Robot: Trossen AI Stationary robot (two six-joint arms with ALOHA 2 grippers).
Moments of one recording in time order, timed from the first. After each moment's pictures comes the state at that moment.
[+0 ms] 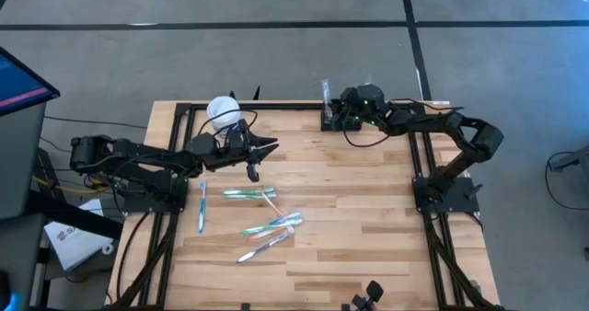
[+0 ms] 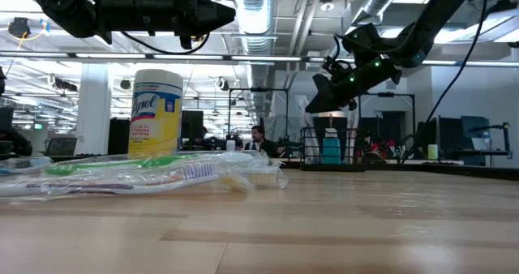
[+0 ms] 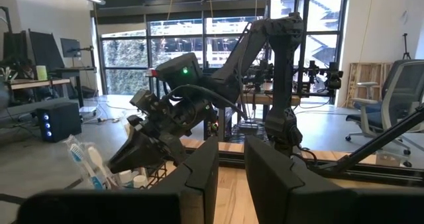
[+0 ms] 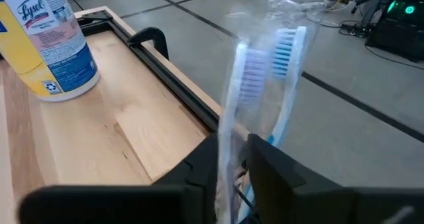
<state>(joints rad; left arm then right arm) 0.16 1.24 0.46 0.96 -0.10 0.02 -0.69 1.57 0.76 0.43 -0.04 0.00</state>
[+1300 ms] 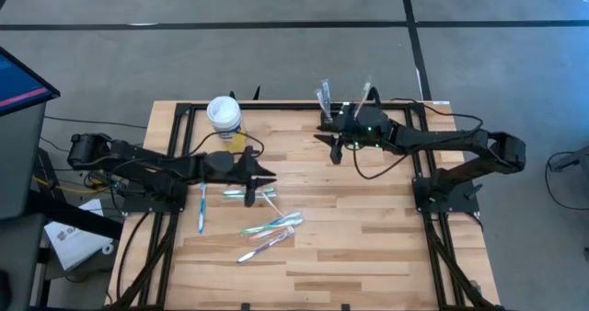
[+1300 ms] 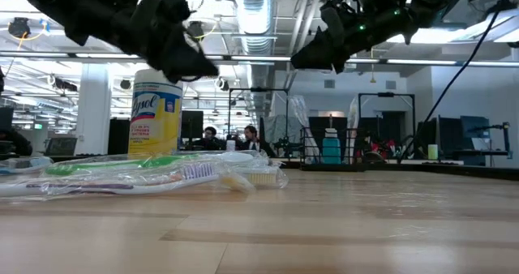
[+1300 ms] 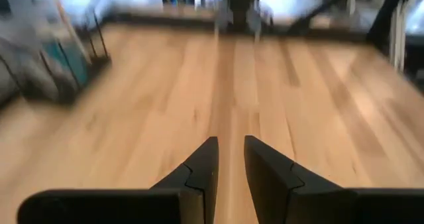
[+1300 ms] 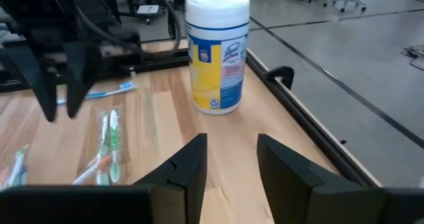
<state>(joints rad) 0.00 1.22 0.46 0.40 -0.10 -0.07 -0.33 1.33 0.76 0.27 -0.05 -0.01</state>
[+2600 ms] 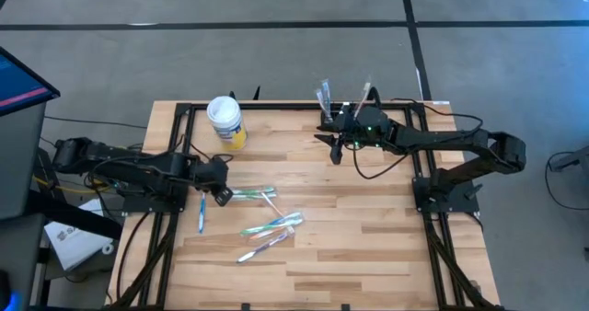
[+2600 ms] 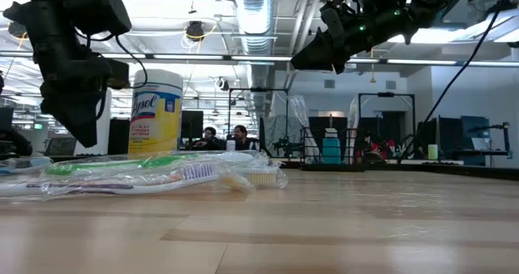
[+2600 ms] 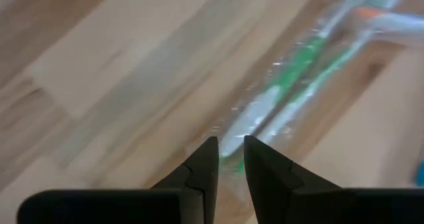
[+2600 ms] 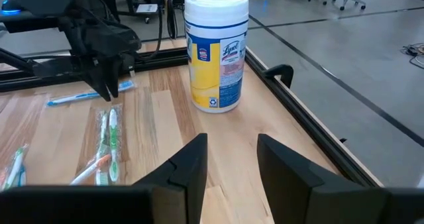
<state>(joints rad) 0.00 0.97 0.46 -0.68 -0.17 -0.80 -0.33 1.33 0.76 0.27 -0.05 -0.01</state>
